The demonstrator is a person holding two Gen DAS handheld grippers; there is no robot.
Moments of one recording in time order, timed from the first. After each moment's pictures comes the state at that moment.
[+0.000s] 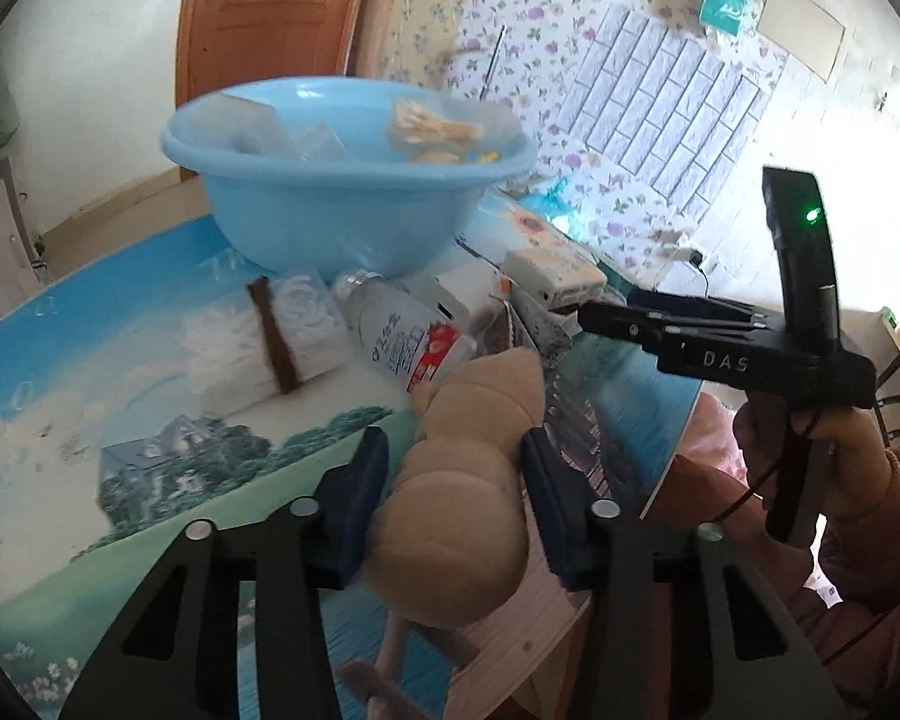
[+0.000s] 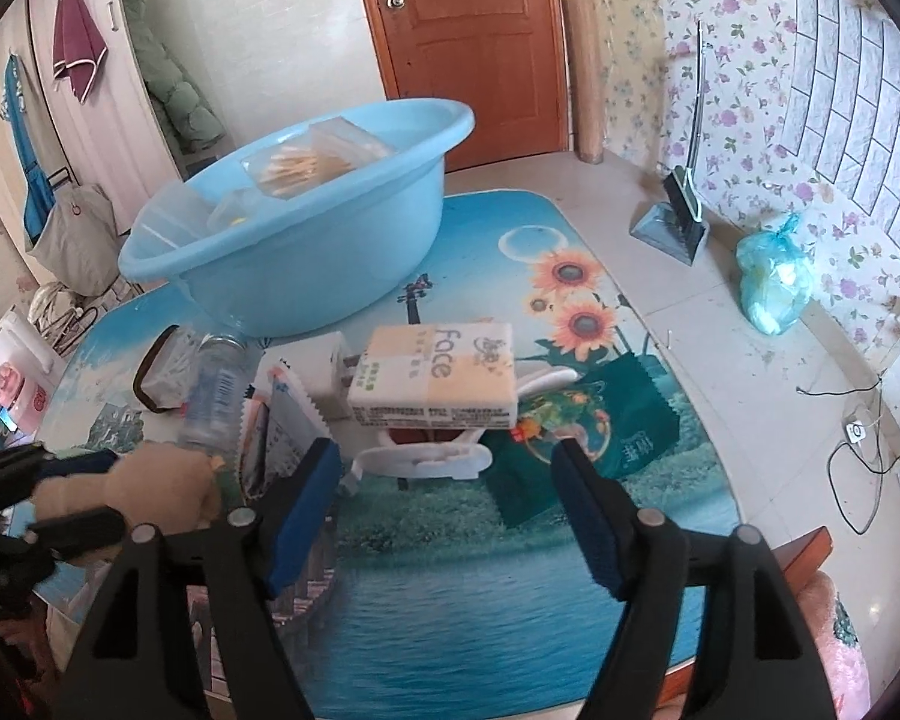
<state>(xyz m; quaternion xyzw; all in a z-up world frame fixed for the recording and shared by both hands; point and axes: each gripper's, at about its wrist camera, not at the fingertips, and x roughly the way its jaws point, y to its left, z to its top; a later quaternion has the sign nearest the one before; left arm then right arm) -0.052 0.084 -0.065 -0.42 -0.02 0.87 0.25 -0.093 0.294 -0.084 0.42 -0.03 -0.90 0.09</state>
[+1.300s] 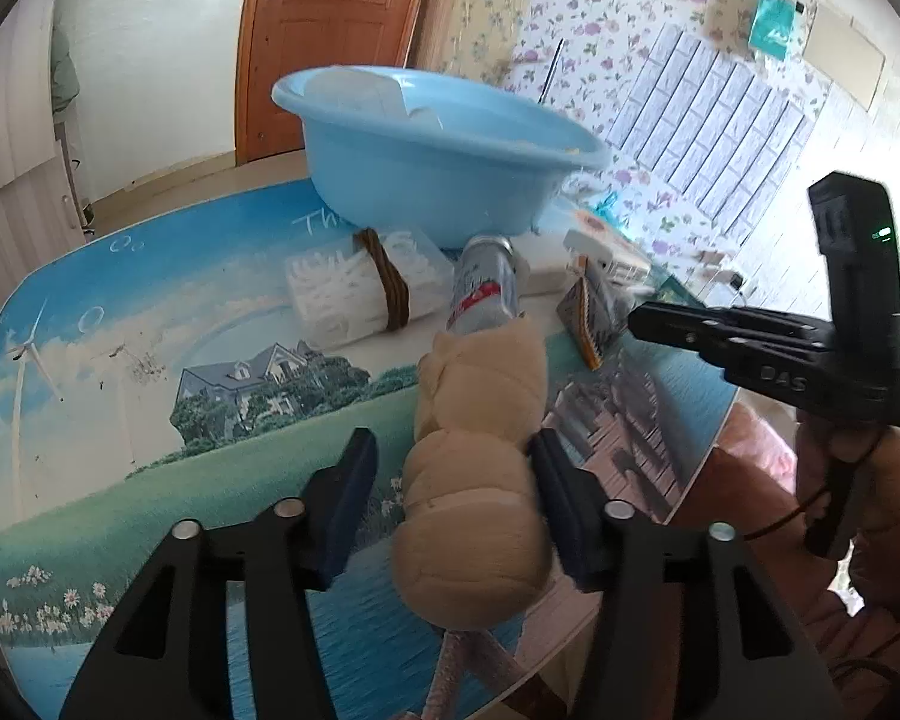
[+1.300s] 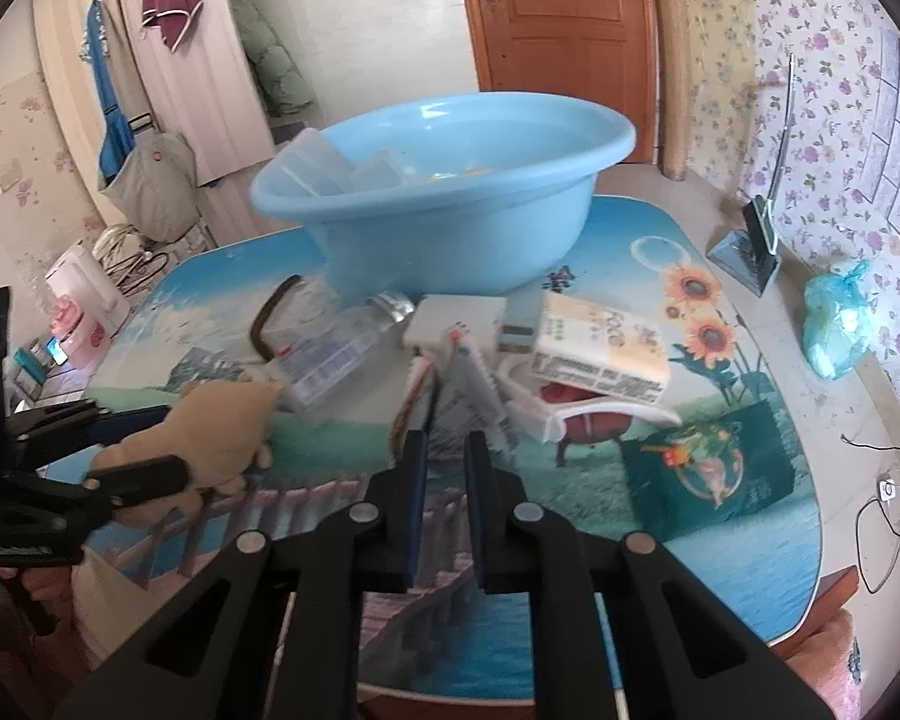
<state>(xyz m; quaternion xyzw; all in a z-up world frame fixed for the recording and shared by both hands) -0.036 0.050 -0.084 -0.43 -0.04 0.88 0.19 -0.066 0.243 -0.076 0.42 0.00 -0.89 0.19</state>
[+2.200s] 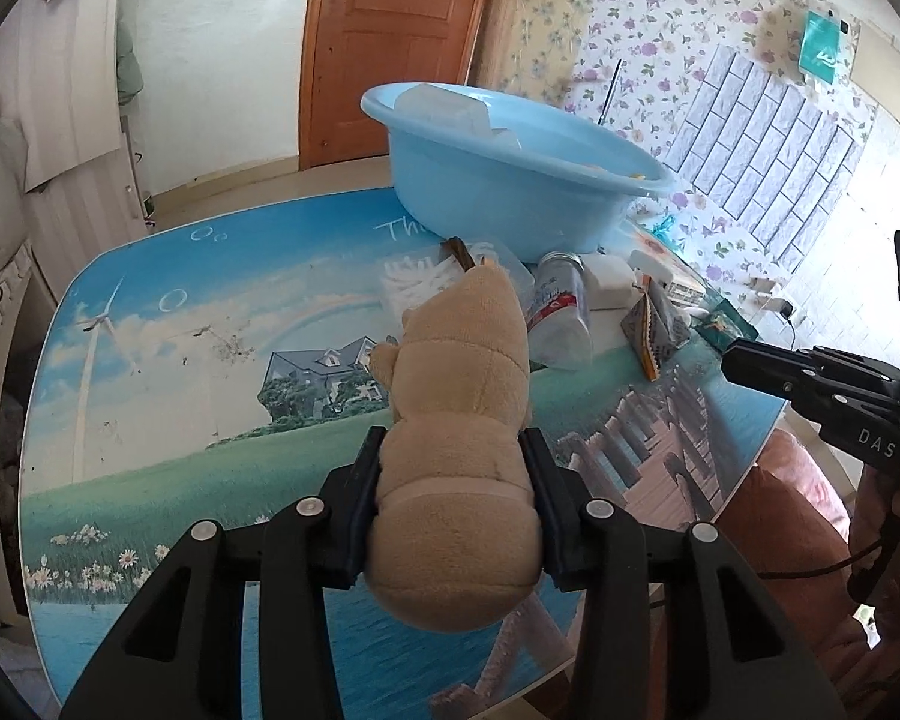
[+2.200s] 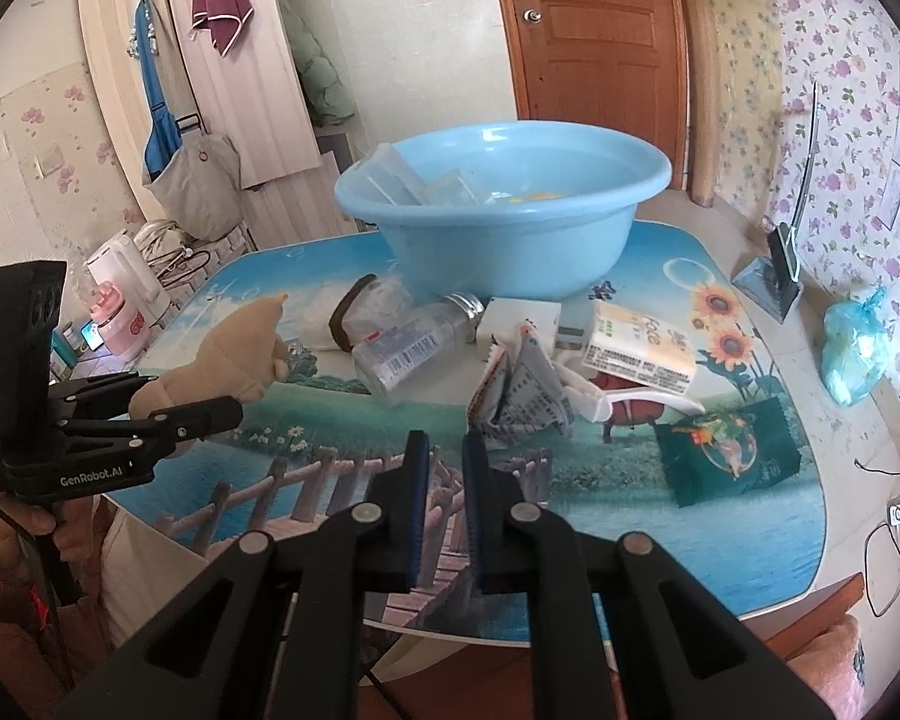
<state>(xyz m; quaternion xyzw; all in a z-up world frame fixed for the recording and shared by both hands) -0.026 0.029 -0.076 -0.42 -0.05 0.90 0.12 -0.035 0.237 -0.060 0.39 0.00 -0.89 0.22</state>
